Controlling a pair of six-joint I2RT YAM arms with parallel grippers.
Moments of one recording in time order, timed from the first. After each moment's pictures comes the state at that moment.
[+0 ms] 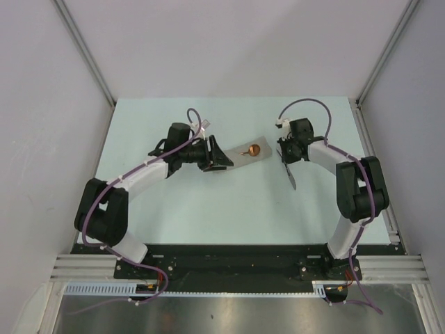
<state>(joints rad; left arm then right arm) -0.40 1.56 1.00 -0.04 0.72 -0.74 0.23 1.80 1.17 -0.30 -0.07 -0.08</state>
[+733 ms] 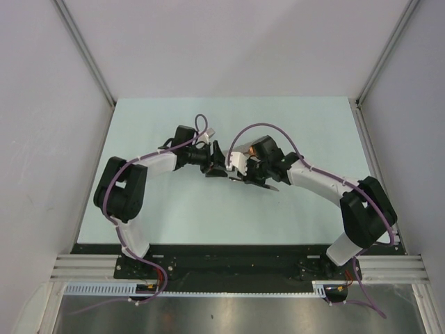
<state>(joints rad) -0.36 1.82 1.07 -0.05 0.91 -0.75 0.64 1.60 1.09 -0.37 -0.35 -0.72</state>
